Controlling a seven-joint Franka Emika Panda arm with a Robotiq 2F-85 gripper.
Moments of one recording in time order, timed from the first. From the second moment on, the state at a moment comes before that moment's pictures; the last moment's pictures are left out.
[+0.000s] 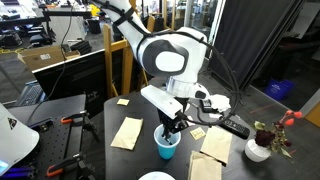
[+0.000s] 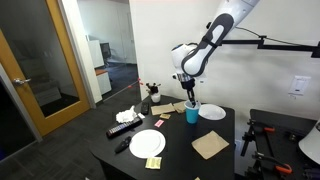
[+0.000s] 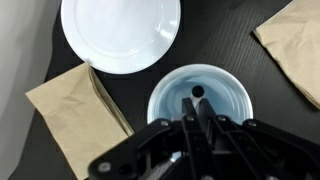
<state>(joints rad) -0.11 0.48 -0.12 -2.08 -0.22 2.34 -0.37</state>
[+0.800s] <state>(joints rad) -0.09 0.21 -0.10 -2.10 -0.22 2.18 -0.37</state>
